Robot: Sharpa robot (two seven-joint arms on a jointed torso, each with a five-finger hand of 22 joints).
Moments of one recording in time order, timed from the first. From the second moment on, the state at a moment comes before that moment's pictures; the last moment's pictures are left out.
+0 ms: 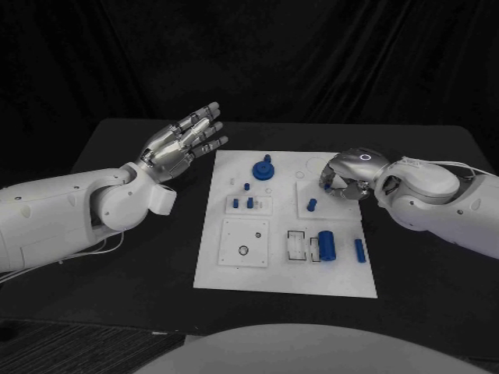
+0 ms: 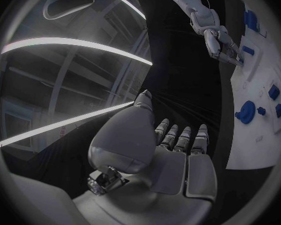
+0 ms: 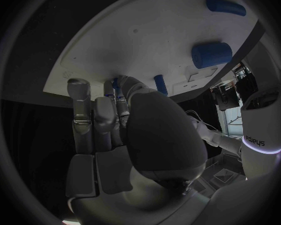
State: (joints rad) left arm 1.23 -0.89 -0.21 1.43 0.02 0.20 0.64; left_hand 1.40 0.18 -0.22 0.25 0.41 0.21 0.00 0.03 0.03 0.04 0.06 0.07 0.02 0.02 0.15 0.03 0.01 0.17 0.03 0.26 0.01 0.10; right arm 1.23 -0.85 -0.21 1.44 -1.76 -0.31 -0.03; right_hand 1.54 -0.13 0.31 0.16 0.36 1.10 0.12 0.16 0.15 1.15 0.06 0.22 0.09 1.43 -0.01 1.16 1.10 0.13 1.35 0.09 0.65 1.31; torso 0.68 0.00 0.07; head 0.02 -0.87
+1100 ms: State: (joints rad) left arm 1.23 -0.88 -0.21 1.43 0.02 0.20 0.61; left_hand 1.42 0.19 -0.21 0.21 0.48 0.24 0.03 0.04 0.03 0.04 0.06 0.08 0.02 0.02 0.15 0.03 0.01 0.17 0.03 0.27 0.01 0.10; right arm 1.38 -0.96 -0.21 1.67 -1.72 -0.42 -0.04; right_hand 1.56 -0.13 0.36 0.11 0.21 1.11 0.12 0.17 0.19 1.17 0.07 0.21 0.09 1.42 -0.02 1.14 1.08 0.13 1.34 0.08 0.65 1.31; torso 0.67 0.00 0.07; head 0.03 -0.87
